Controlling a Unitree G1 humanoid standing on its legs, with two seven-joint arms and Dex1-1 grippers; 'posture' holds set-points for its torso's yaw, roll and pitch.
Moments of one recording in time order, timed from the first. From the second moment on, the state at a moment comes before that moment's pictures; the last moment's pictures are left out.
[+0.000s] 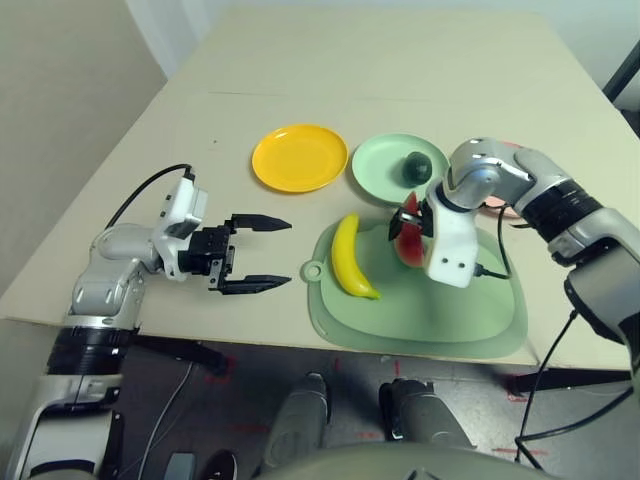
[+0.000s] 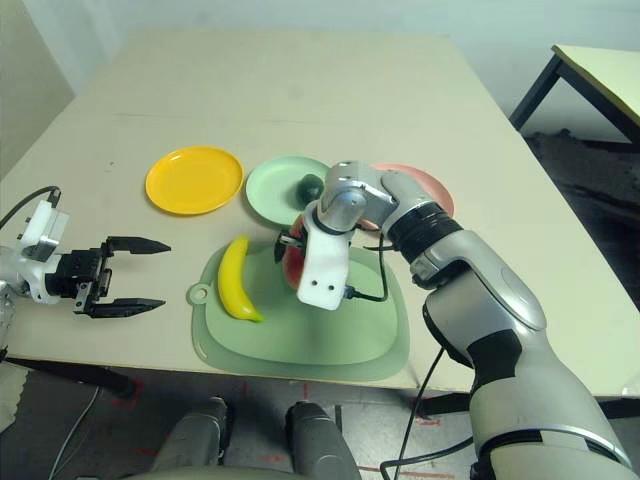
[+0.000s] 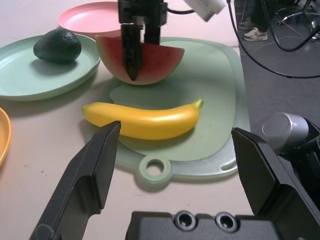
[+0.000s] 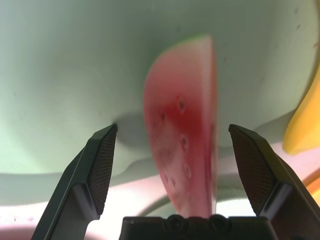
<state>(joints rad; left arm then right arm) -0.29 0.77 0.08 0.08 -0.51 0.07 -1.49 -1.19 -0.58 0.80 0.77 -0.54 -1.13 1.28</state>
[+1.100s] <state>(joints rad) -0.40 0.71 0.06 0.20 -0.48 0.05 -1.46 -1.38 -0.72 0.77 1.09 -0.67 -1.02 1.19</state>
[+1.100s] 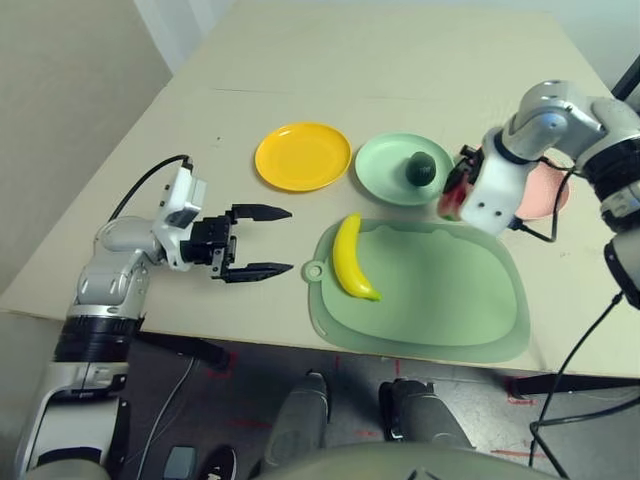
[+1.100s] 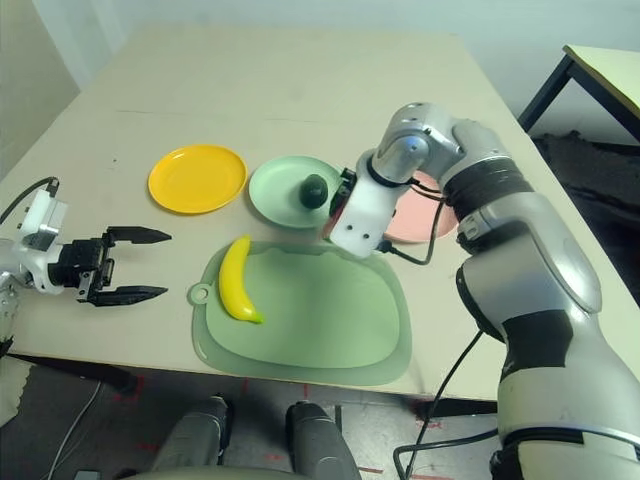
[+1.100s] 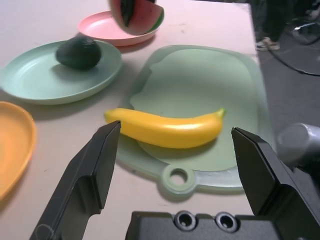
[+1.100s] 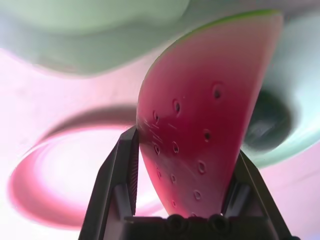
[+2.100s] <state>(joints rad) -0.41 0.69 0.06 0.19 -0.46 0.05 -1.39 -1.43 -0.76 0.86 1.36 -1.02 -0.74 0.62</state>
